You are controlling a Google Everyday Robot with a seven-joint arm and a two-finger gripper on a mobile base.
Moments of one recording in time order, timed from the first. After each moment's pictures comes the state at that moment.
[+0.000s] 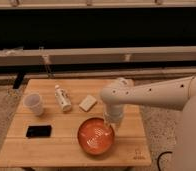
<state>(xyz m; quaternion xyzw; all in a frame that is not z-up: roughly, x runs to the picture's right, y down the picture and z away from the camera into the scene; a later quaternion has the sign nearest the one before) 0.081 0.199 0.745 -0.25 0.31 0.69 0.60</state>
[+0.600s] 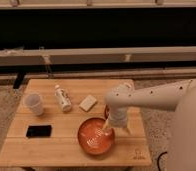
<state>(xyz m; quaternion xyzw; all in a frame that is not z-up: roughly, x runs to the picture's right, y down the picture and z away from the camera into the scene) 0.113 0.234 0.760 -0.26 0.34 0.69 0.57</state>
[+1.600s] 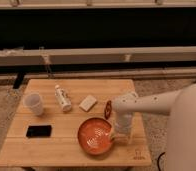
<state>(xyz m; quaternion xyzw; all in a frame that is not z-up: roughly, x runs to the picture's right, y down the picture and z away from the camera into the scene) 0.129 0.266 0.781 -0.30 0.35 0.68 0.56</state>
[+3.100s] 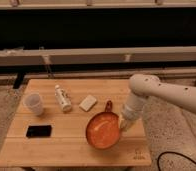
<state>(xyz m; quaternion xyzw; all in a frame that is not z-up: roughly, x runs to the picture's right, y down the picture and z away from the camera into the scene) 0.127 0.181 0.699 -0.43 0.24 0.66 0.57</state>
